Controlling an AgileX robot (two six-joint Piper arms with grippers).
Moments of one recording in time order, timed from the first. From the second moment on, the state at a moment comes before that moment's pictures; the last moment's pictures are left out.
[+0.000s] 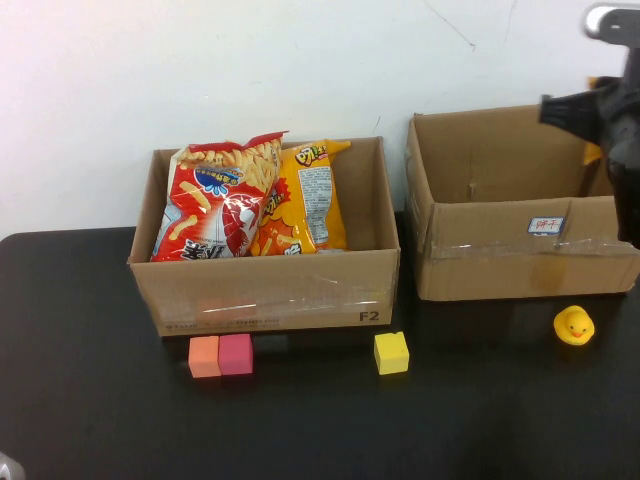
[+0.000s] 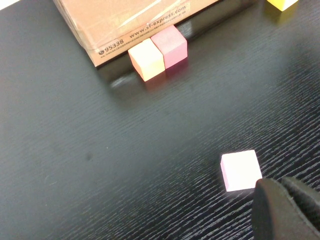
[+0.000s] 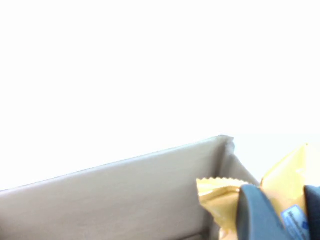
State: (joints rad) right arm 0.43 1.71 -1.17 1.46 -0.73 -1.22; left arm -0.52 0.47 -0.37 0.16 0.70 -0.11
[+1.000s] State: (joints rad) right arm 0.30 1.84 -1.46 1.78 -0.31 -1.66; left arm -0.52 0.44 -0.39 0.16 0.68 -0.14
